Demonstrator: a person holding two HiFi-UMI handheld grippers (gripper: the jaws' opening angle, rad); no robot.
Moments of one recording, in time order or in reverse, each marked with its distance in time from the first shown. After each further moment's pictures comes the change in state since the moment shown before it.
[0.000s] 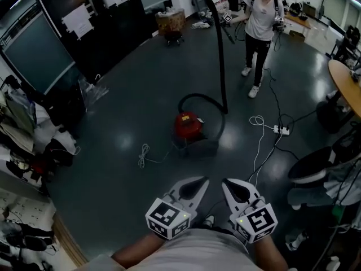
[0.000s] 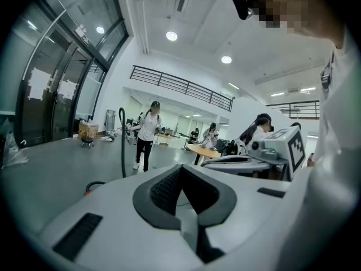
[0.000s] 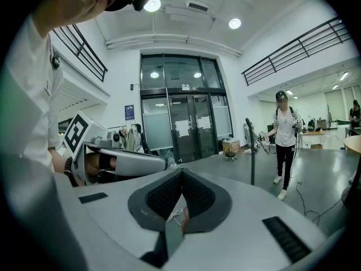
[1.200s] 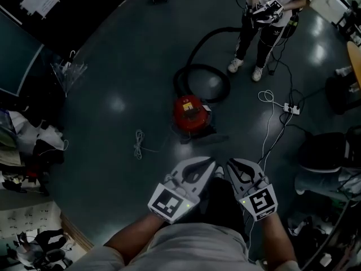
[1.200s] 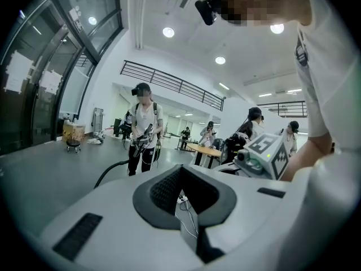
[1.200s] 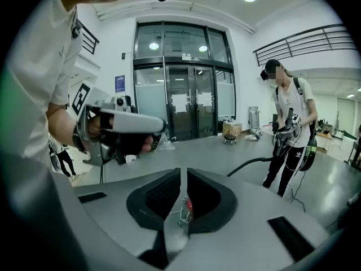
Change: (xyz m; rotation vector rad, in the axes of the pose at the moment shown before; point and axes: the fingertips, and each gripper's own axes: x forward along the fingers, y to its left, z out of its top) left arm 0.157 0.298 0.012 0.052 -0.020 -0.140; right arm 0.306 -0.160 -0.076 -0.091 0.243 0.002
